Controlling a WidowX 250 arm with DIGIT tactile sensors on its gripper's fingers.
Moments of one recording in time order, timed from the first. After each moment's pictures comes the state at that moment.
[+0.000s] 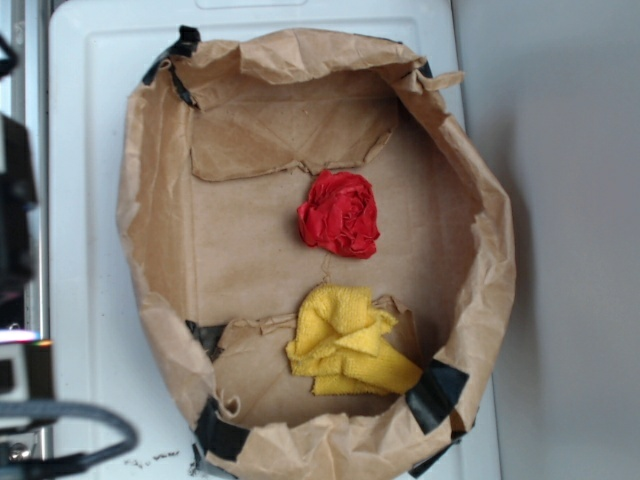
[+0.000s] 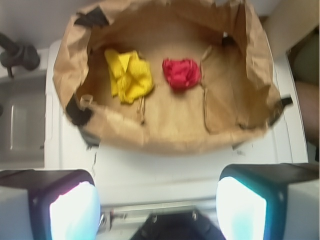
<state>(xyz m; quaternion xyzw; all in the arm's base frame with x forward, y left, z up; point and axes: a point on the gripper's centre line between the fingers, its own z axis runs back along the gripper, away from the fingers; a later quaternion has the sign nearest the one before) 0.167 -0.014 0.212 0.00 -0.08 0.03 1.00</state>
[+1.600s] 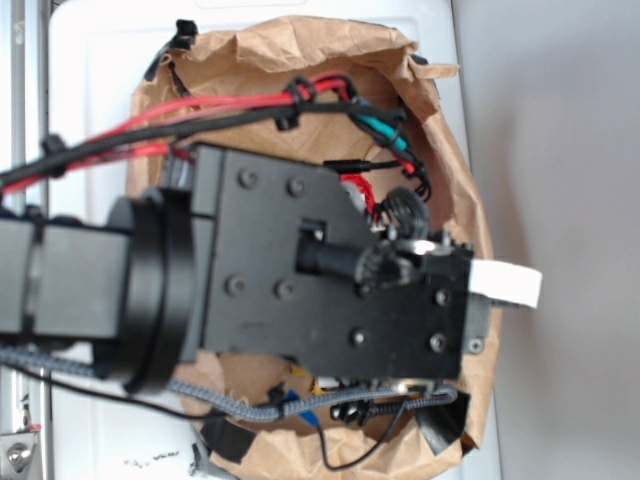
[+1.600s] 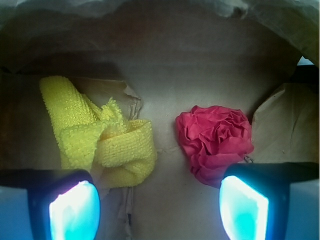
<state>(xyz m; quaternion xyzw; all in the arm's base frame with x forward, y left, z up) 0.281 -0.031 0.099 0.05 -0.01 -0.01 1.00</state>
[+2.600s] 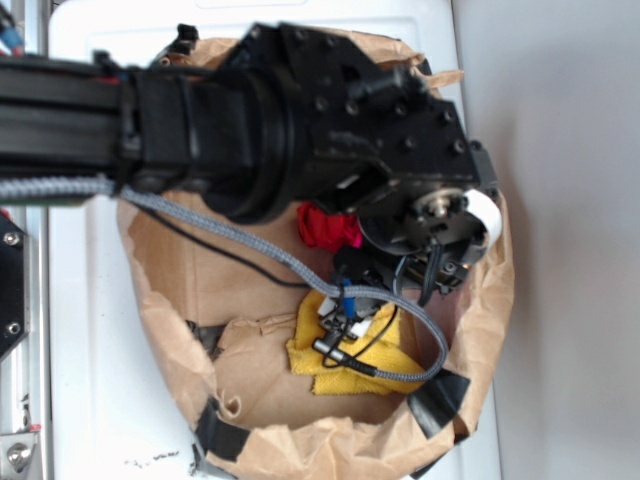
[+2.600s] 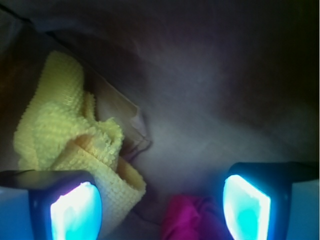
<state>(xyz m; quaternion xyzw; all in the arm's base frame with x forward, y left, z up) 0.308 -0.015 0.059 -0.07 -0.06 -0.31 0.95</state>
